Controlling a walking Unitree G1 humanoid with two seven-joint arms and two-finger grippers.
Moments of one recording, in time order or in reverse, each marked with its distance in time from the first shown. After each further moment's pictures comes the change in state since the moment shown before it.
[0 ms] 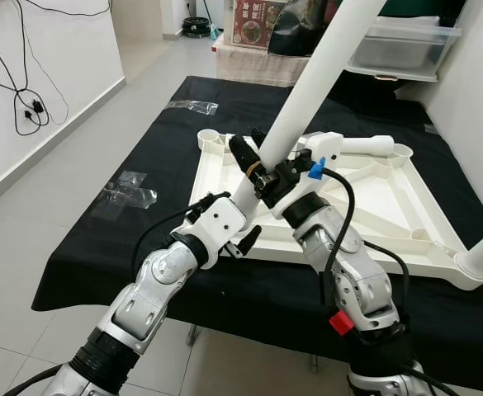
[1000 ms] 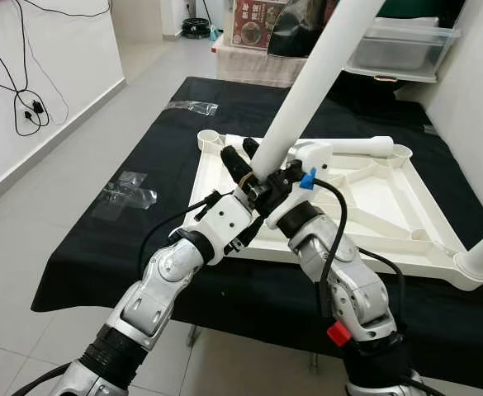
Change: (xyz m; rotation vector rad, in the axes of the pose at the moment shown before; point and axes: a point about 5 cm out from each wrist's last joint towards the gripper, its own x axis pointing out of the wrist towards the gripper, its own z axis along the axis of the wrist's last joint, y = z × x) left arm 0.006 0.001 0.003 0.038 -0.033 0.020; right arm -0.002 0.002 -0.004 0.026 0.020 -0.026
